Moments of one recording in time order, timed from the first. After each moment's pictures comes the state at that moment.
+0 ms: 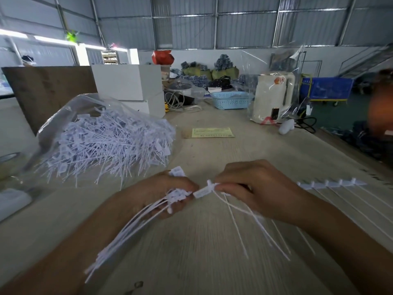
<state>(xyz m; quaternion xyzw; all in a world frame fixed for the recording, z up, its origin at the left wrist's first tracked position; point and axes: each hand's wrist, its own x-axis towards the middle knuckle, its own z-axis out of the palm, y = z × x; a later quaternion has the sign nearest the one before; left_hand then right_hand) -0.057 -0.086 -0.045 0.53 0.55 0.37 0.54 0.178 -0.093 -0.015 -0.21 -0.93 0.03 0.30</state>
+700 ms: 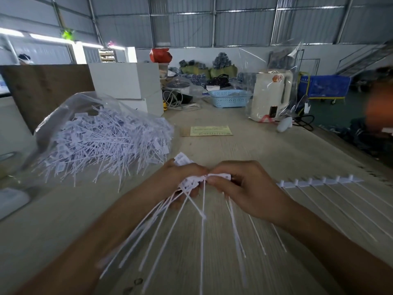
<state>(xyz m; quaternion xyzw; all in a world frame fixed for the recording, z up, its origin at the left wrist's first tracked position) -0.031 -0.101 -0.022 0.58 0.53 0.41 0.47 0.164 -0.096 -0.034 -0.26 -0.86 0.17 0.39</state>
